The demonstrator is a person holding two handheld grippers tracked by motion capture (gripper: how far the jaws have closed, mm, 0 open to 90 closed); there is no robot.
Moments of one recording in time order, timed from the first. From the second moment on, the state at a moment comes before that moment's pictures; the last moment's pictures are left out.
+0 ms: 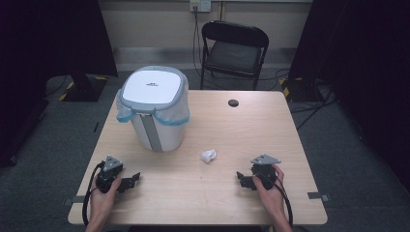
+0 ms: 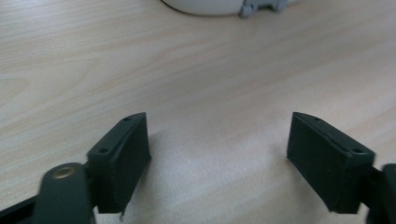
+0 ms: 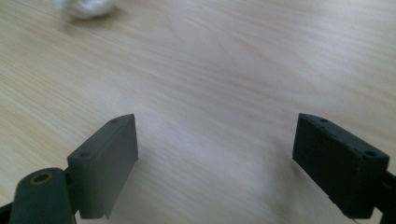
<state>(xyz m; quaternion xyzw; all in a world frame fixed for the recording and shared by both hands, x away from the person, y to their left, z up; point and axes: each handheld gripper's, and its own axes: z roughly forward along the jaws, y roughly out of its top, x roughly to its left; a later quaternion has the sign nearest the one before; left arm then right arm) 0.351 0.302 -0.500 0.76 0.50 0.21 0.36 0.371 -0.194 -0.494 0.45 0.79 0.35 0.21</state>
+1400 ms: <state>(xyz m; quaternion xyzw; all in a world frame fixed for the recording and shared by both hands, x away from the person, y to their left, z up) 0.501 0.341 -0.438 0.67 0.54 0.24 0.45 0.549 -0.035 -0.433 0.44 0.74 0.47 0.19</state>
